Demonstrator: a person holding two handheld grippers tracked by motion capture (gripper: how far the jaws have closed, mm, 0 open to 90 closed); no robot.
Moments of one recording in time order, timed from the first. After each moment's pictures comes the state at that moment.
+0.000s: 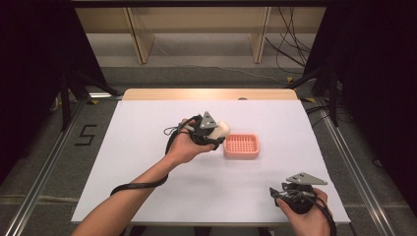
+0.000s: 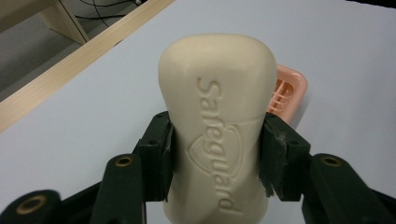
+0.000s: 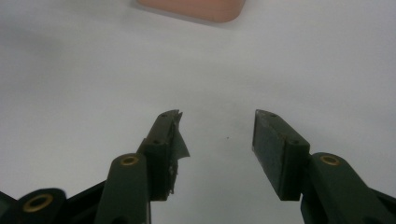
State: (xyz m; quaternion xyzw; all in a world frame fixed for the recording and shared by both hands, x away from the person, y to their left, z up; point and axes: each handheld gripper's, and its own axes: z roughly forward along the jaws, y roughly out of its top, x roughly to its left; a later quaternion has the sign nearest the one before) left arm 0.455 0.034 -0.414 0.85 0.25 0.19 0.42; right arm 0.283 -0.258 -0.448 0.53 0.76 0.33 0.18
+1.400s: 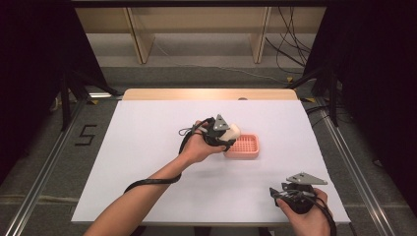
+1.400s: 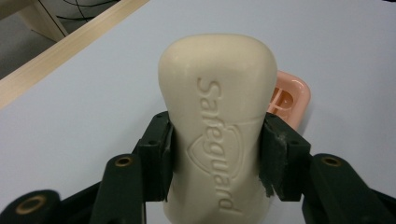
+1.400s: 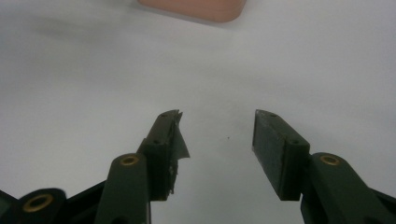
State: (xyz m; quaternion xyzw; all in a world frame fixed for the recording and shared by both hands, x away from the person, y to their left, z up) left arm 0.470 -0.001 -0.441 0.86 0.24 0.17 0.42; right arm 0.283 -0.259 -0.448 0.53 0.77 0.32 0.19
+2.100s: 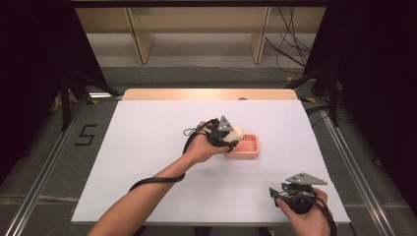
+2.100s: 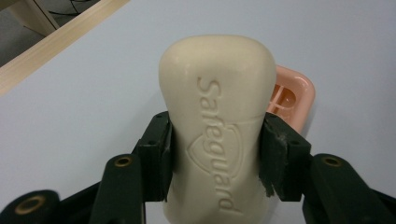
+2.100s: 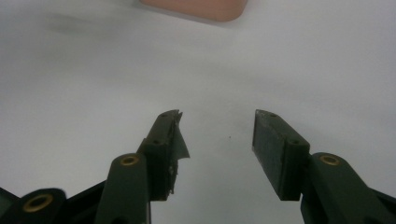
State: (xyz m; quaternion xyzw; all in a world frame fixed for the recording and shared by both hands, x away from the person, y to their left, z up) left arm 0.475 -0.012 -0.449 0.86 0.24 0.16 0.41; right arm 0.283 -0.260 -0.447 0.52 0.77 0.31 0.19
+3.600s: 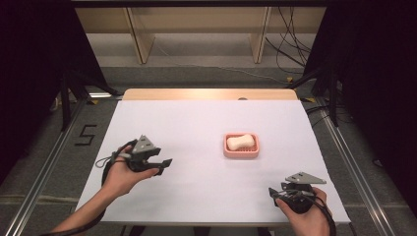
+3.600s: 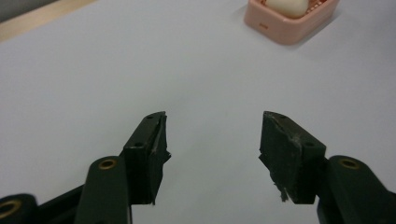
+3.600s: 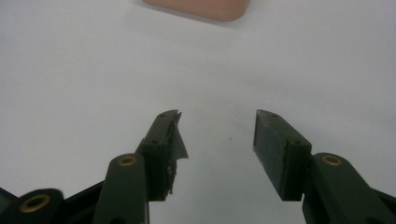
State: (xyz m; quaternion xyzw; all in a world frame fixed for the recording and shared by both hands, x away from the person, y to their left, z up) left arm 0.367 0.193 -0.427 0.82 0.37 0.18 0.39; right arm 0.283 -0.258 -0.447 0.53 0.77 0.31 0.18
